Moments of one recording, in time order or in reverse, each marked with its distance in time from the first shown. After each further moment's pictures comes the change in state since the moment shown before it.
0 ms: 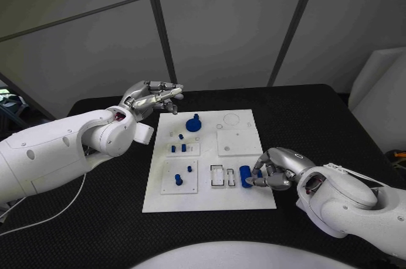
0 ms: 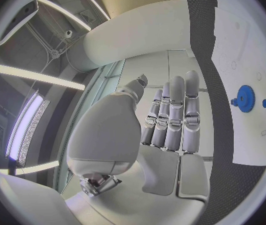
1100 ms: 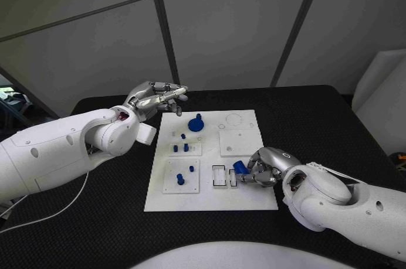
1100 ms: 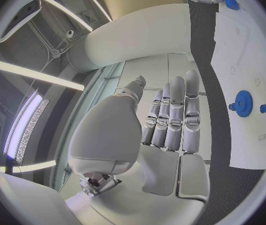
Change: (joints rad) left arm 0.000 -0.002 0.000 0.004 0.000 0.035 -0.015; left_hand -0.003 0.023 -0.066 0.030 0.000 -0.022 0.008 0.004 0.000 -0.030 0.006 0.029 0.009 -0.009 0.004 0.010 -0.007 0.000 0.004 0.004 -0.019 -0.018; right arm -0.016 0.134 0.007 -0.108 -0.026 0.003 -0.080; right_hand -0.009 0.055 -0.074 0.002 -0.025 -0.032 -0.006 0.078 0.035 0.000 0.000 -0.011 0.022 0.000 0.000 0.004 0.000 0.000 0.000 0.000 0.000 0.000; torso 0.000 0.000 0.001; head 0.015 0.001
